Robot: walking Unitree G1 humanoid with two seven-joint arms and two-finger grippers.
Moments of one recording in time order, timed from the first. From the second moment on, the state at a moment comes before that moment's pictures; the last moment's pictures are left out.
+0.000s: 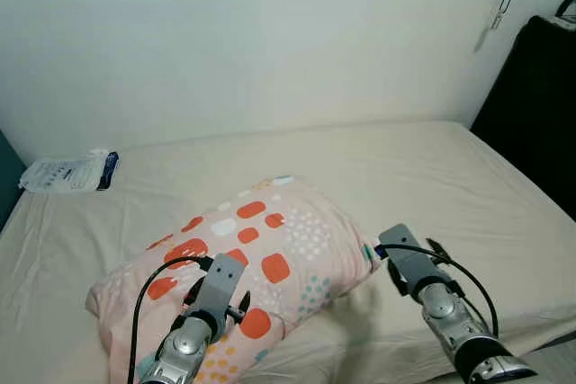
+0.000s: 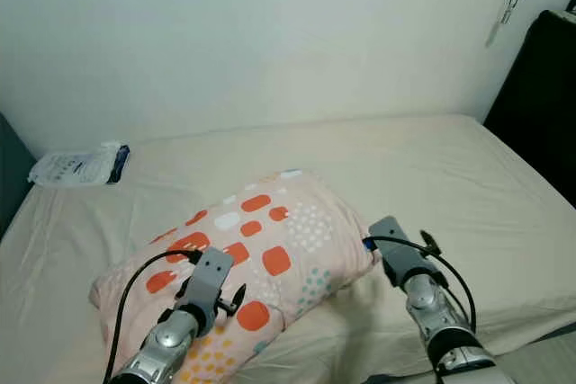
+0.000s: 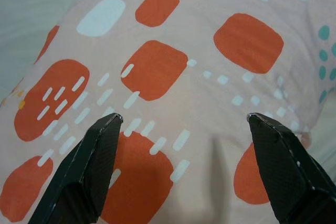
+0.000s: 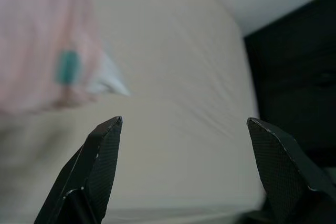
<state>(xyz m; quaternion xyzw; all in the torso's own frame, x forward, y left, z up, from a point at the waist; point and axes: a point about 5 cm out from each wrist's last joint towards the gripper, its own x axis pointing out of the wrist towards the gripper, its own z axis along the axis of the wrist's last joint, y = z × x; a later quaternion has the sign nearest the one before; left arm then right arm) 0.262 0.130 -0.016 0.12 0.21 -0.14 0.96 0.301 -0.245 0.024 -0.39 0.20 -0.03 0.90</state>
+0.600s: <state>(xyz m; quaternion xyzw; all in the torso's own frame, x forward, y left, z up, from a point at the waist) 0.258 0.136 -0.017 0.12 0.21 -0.14 0.96 0.309 -0.269 0.045 -0.65 0.14 -0.05 0.75</state>
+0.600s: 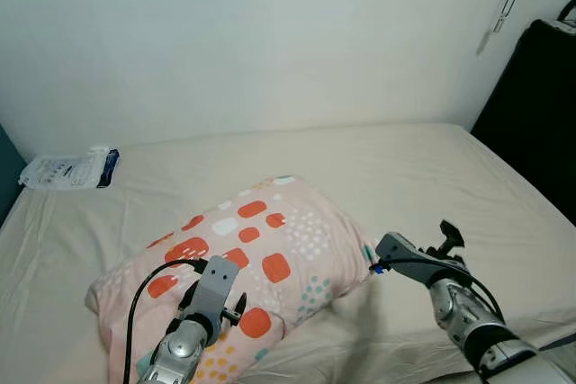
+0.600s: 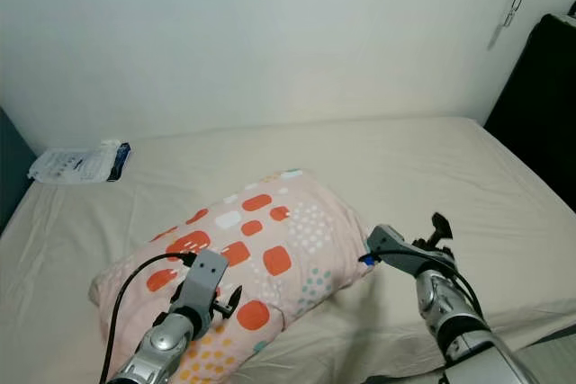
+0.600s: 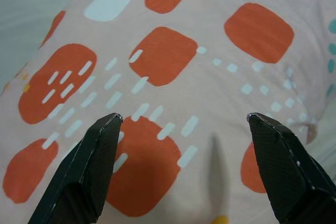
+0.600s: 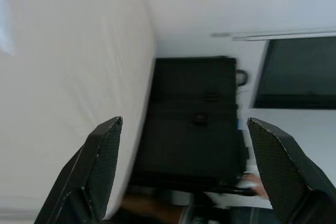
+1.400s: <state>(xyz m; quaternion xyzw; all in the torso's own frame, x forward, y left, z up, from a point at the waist) 0.255 0.139 -0.020 0.10 0.22 -0.13 0.96 0.308 -0.278 0.050 -0.51 0.15 -0.09 0.84</state>
